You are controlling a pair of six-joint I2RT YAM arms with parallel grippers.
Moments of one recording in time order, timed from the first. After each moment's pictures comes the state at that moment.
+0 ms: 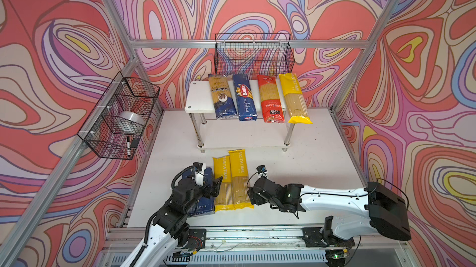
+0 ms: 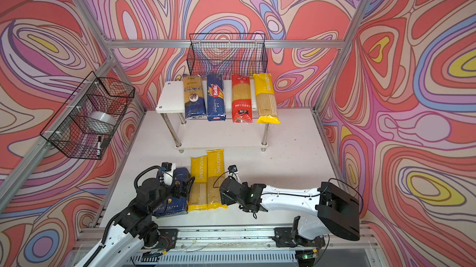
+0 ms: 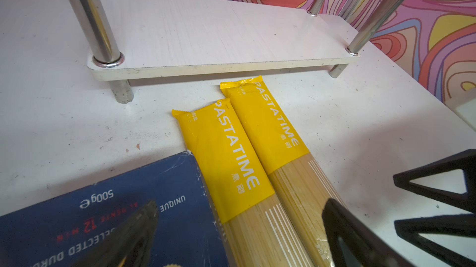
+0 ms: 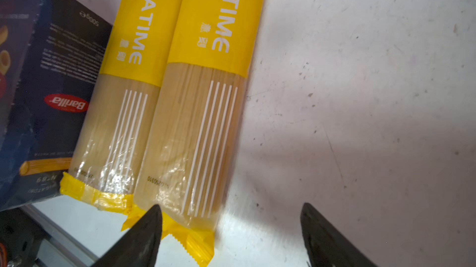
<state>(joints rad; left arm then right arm) -0.46 0.40 0.20 -0.23 0.00 -0.29 1.14 1.41 0.75 -0.30 0.27 0.79</state>
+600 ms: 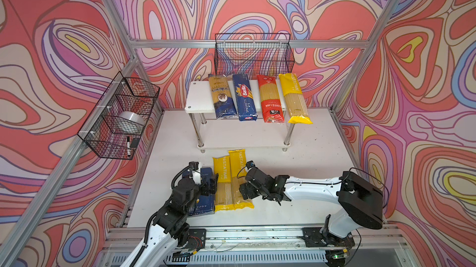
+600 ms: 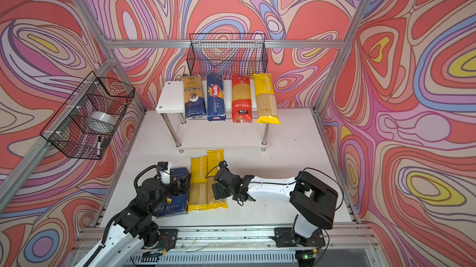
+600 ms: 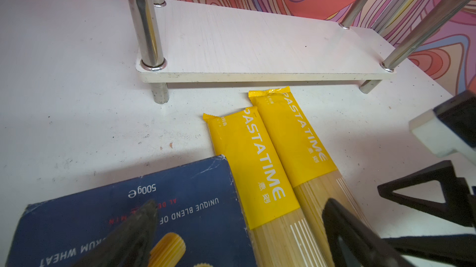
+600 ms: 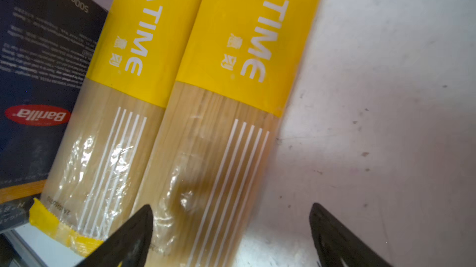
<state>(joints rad) -0.46 0.39 0.20 -0.23 -0.12 -0.32 1.06 1.64 0.87 -0.19 0.13 0.63</state>
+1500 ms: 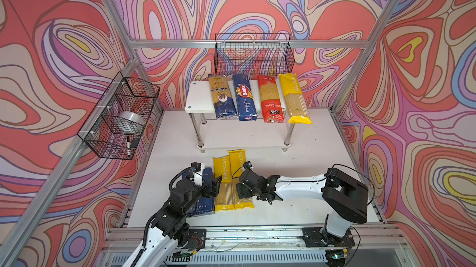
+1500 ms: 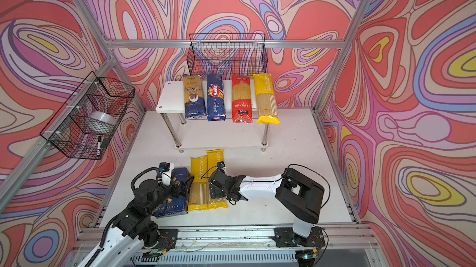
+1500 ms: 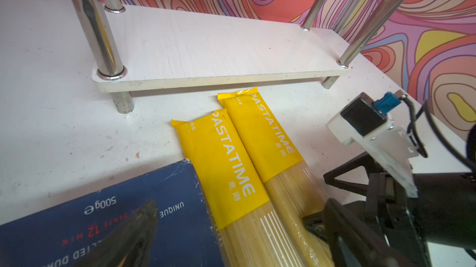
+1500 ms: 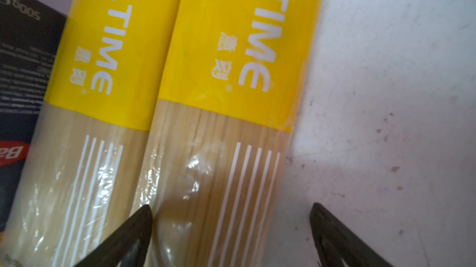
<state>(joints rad) -0.46 0.33 0.20 -0.23 0.02 -0.30 1.07 1.72 0.88 -0.16 0.20 0.72</state>
